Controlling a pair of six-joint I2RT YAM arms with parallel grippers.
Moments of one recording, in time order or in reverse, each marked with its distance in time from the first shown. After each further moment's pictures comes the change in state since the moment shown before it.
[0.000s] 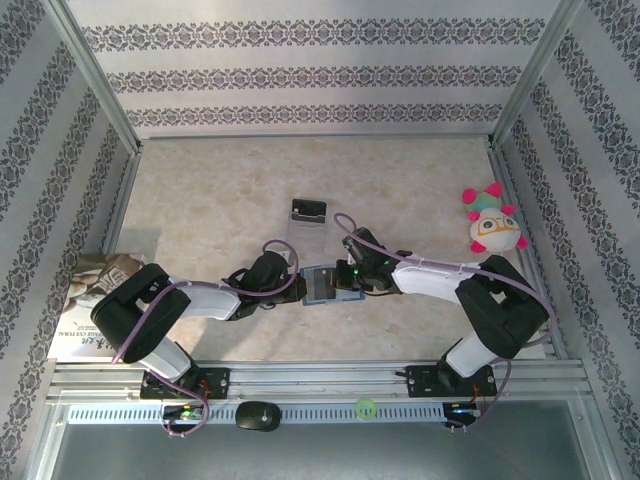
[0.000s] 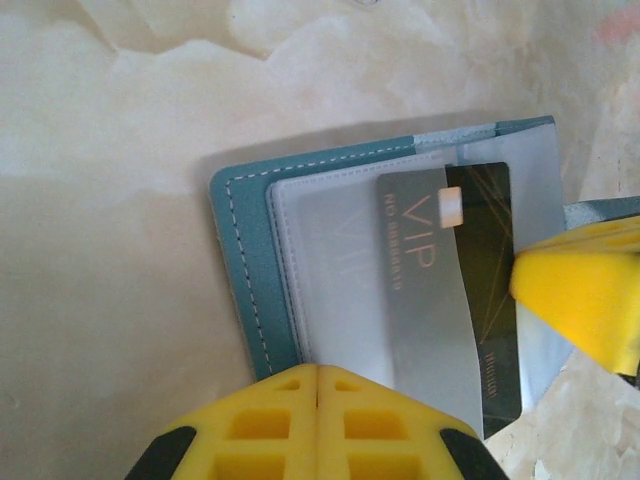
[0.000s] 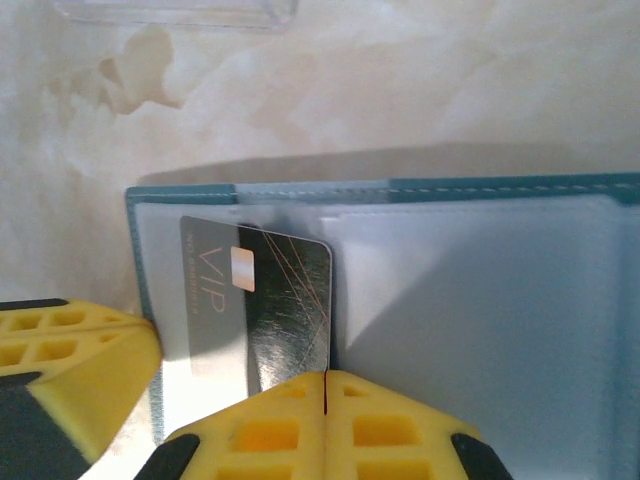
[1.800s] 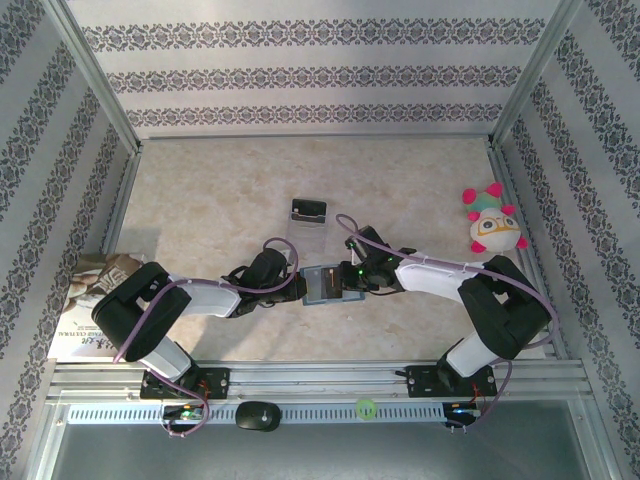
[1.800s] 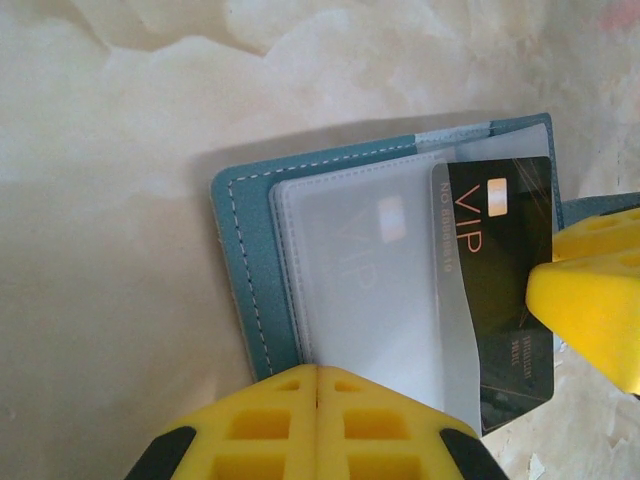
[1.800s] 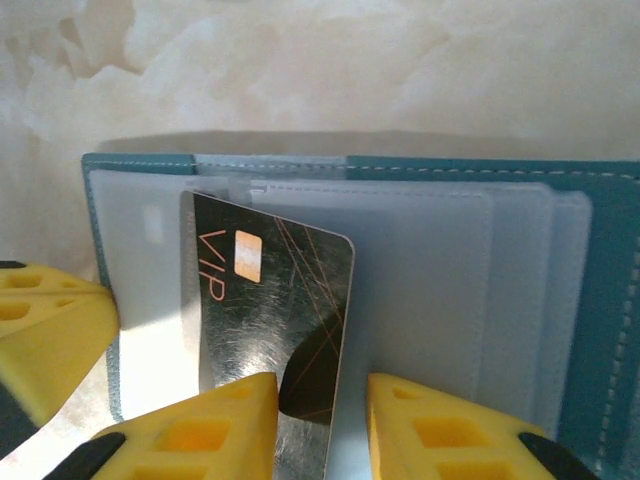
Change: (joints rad) left arm 0.019 0.011 0.024 -0.028 0.043 0.013; right arm -0.036 -0.003 0.005 -0.057 -0.051 -0.101
